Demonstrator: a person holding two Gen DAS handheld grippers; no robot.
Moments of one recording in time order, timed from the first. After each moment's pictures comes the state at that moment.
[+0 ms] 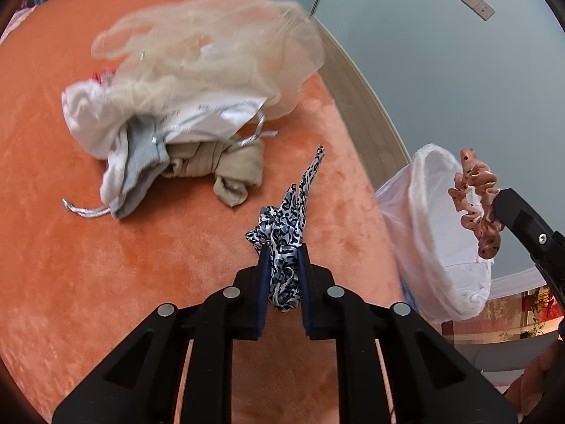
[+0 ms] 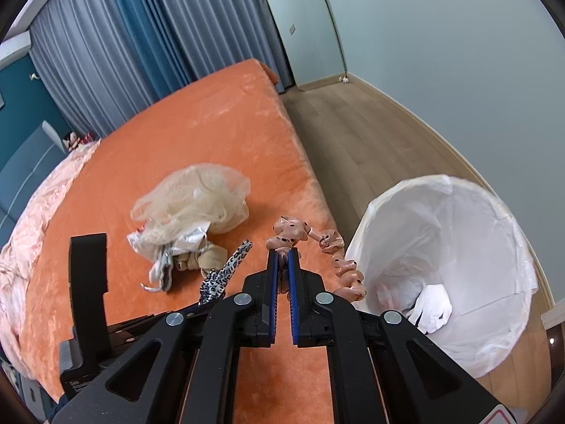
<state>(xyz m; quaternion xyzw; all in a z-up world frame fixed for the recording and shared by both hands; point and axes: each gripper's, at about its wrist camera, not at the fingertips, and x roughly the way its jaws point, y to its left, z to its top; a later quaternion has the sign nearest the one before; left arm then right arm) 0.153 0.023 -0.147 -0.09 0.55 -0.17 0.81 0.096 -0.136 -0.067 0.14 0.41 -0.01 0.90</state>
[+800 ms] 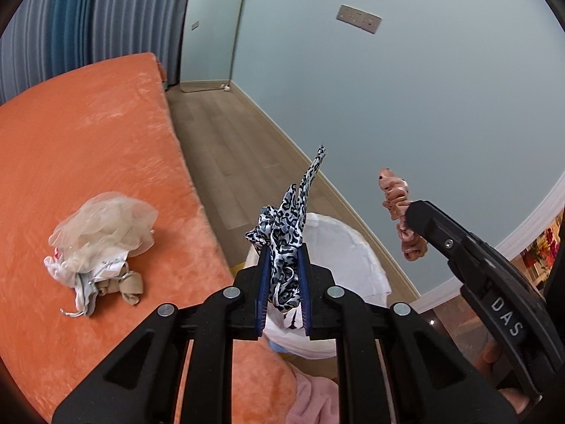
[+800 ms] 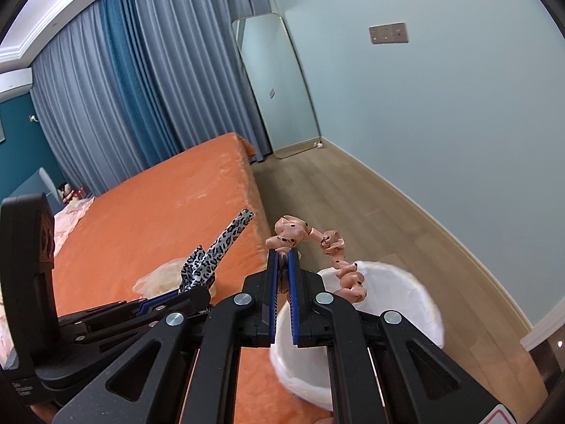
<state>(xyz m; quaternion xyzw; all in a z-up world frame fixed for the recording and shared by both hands) 0.111 -0.091 0.017 -0.03 0.42 -0.28 0.86 0.033 -0.233 0.043 0.14 0.29 -0.06 0.94</state>
